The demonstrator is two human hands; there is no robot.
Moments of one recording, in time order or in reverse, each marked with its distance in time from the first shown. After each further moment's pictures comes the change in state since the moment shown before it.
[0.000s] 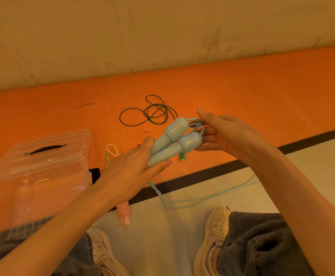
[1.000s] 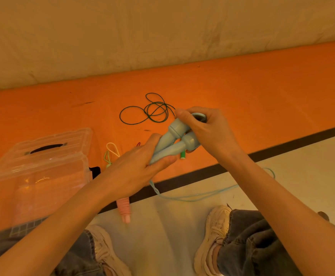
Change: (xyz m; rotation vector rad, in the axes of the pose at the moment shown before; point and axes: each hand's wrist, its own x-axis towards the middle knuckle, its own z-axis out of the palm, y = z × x) left_hand 0.006 0.002 -0.004 -0.224 -0.120 0.053; right_hand 0.000 0.008 0.036 -0.259 0.170 -0.487
